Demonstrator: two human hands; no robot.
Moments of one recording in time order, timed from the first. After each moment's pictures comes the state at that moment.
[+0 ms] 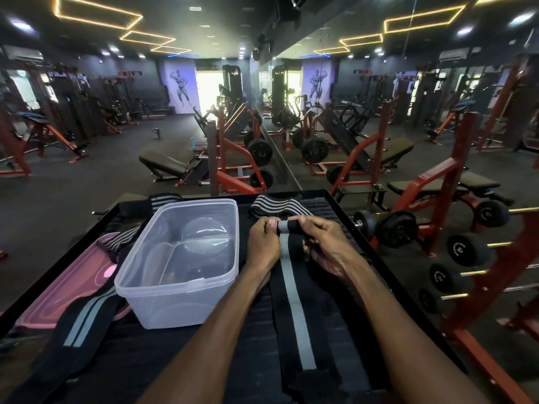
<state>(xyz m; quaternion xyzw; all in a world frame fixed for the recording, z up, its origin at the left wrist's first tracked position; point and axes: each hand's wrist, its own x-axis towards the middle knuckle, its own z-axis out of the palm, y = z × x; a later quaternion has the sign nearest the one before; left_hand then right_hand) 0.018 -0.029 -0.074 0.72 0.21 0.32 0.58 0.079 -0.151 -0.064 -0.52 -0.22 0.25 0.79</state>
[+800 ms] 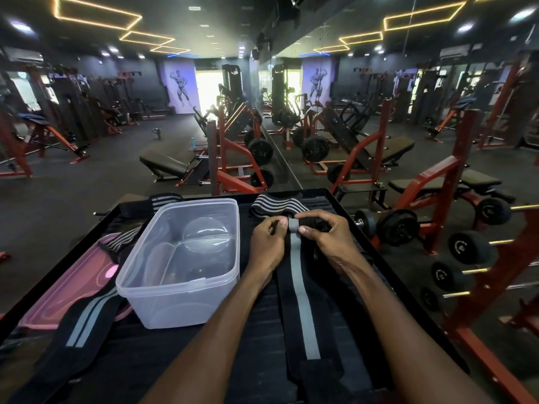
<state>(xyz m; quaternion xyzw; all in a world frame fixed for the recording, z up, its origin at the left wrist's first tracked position) 0.017 -0.031 -0.076 0.72 0.17 0.32 0.60 0.082 -0.155 -0.065 -0.67 -0.30 0.01 0.68</state>
